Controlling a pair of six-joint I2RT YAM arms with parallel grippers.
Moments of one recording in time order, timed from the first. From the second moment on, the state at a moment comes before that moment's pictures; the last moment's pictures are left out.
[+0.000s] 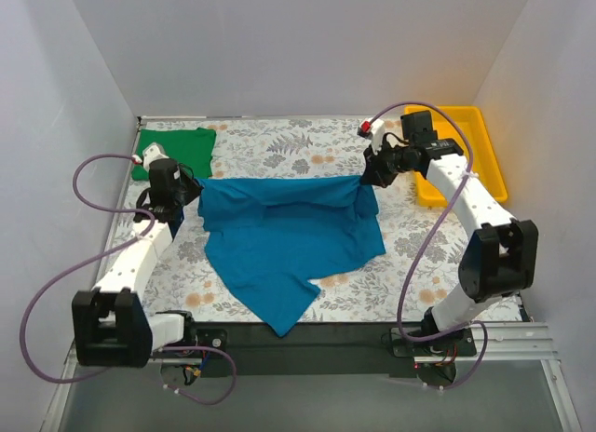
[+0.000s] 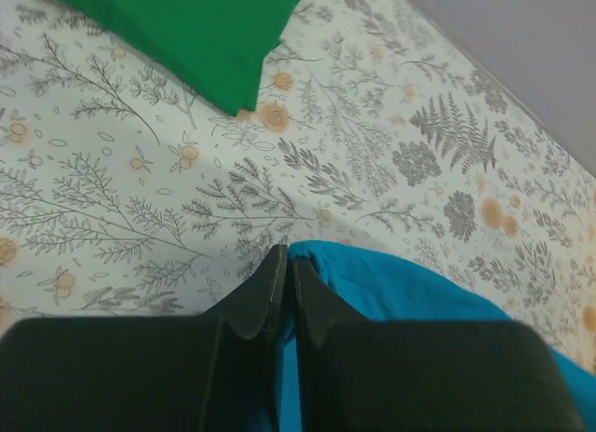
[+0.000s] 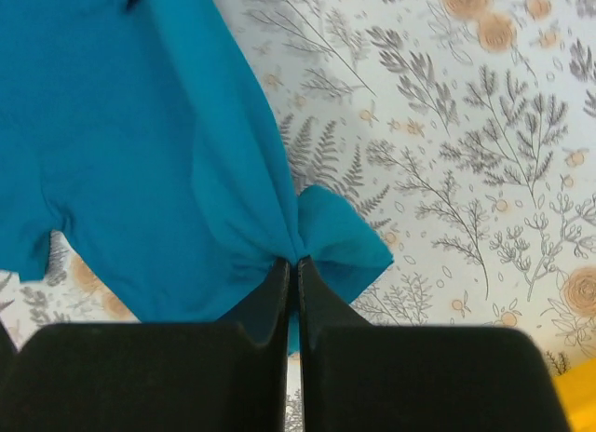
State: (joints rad) left arm -0.11 1.13 0.81 -0.12 -0.19 -0.62; right arm 0.24 1.54 1.38 -0.72 -0.69 -0.53
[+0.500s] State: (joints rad) left arm 0.07 1.65 1.03 -0.02 0.23 -0.72; right arm 0.24 1.93 1.68 -0.62 -0.29 -0.36
